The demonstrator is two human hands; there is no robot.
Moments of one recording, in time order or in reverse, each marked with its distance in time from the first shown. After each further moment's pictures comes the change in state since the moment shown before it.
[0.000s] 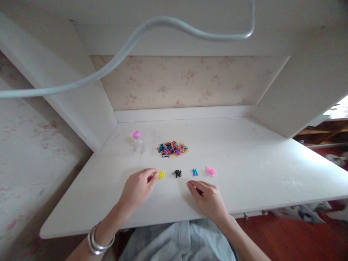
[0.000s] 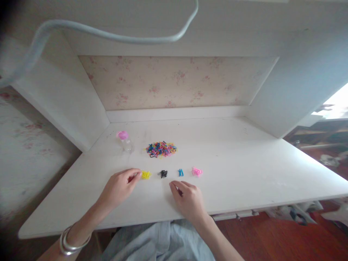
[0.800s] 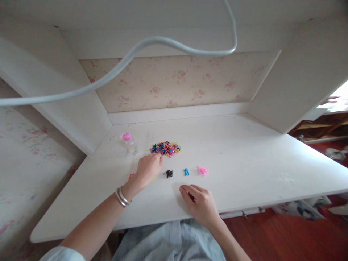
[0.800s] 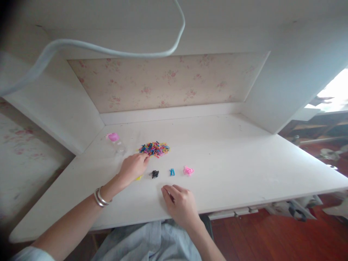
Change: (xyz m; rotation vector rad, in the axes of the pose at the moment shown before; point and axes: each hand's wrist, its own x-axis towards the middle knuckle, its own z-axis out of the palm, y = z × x) left_hand 0.079 0.048 0.033 0.422 -0.131 -0.043; right_hand -0.015 0.012 -0.009 0.024 -0.032 -0.050
